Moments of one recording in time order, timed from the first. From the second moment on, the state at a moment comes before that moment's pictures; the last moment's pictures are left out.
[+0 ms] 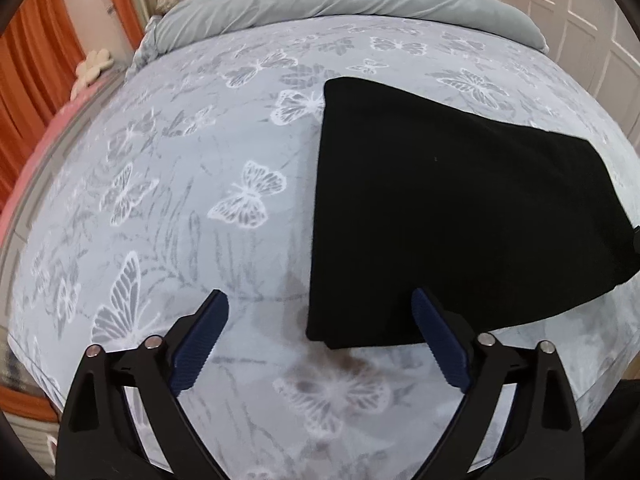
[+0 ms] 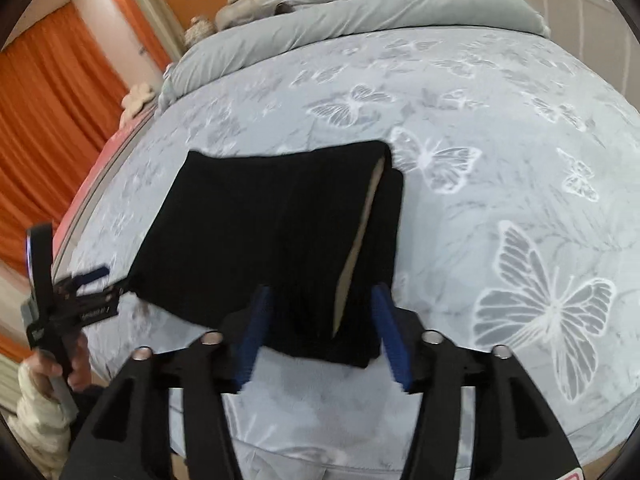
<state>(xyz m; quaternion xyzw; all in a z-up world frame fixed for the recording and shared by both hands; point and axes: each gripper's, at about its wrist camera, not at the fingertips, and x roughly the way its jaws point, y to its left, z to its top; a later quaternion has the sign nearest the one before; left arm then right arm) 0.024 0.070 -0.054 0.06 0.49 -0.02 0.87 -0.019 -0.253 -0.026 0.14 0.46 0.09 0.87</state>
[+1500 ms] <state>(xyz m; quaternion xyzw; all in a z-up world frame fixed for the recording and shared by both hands) 0.039 0.072 -0.038 -0.01 0.47 -0.02 0.88 0.065 -0.211 -0.028 0.11 0.46 0.08 0.88</state>
